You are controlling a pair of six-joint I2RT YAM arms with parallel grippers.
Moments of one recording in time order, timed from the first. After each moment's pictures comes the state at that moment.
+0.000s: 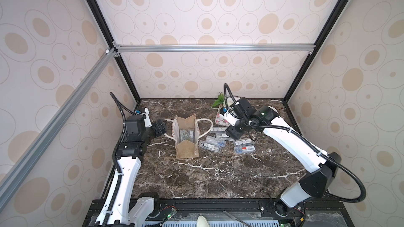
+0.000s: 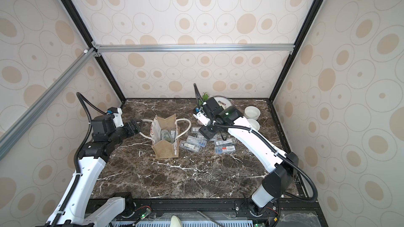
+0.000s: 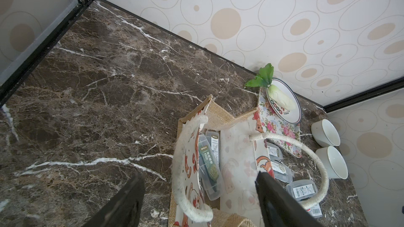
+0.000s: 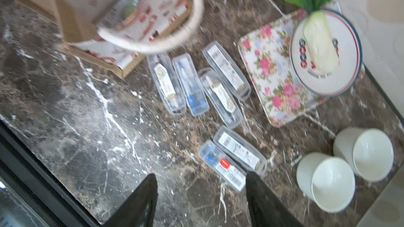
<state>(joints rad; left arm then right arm) 0.05 0.97 0.95 -0.52 0.21 -0.40 0.63 1.53 1.59 -1.13 0.03 -0.20</state>
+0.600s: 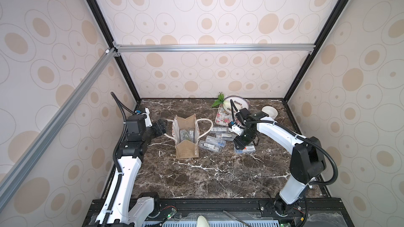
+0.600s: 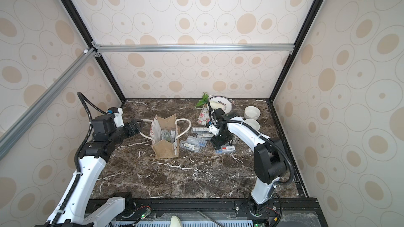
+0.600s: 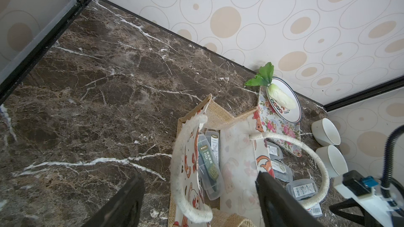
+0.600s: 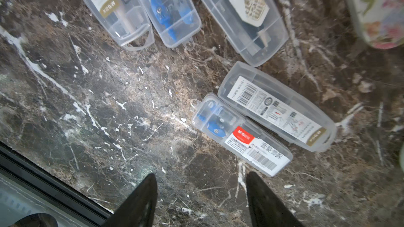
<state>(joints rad) 0.04 0.98 0.95 -0.52 0.21 -0.40 0.46 1.76 1.38 -1.10 -0.10 -0.24</state>
